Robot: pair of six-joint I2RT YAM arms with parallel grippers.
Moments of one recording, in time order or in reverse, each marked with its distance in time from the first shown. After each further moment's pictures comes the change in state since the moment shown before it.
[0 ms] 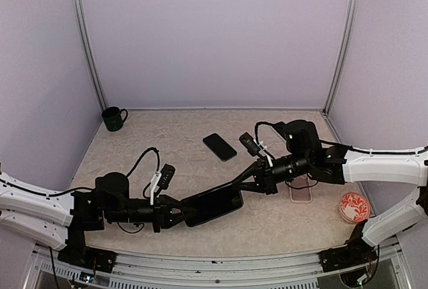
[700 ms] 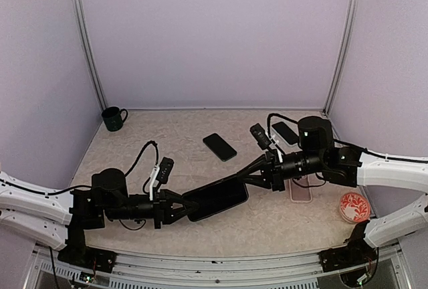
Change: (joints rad) left arm 0.000 -0.003 0.021 0.051 0.000 -0.005; right arm 0.013 -0.132 -0.021 -0.006 0.111 -0.017
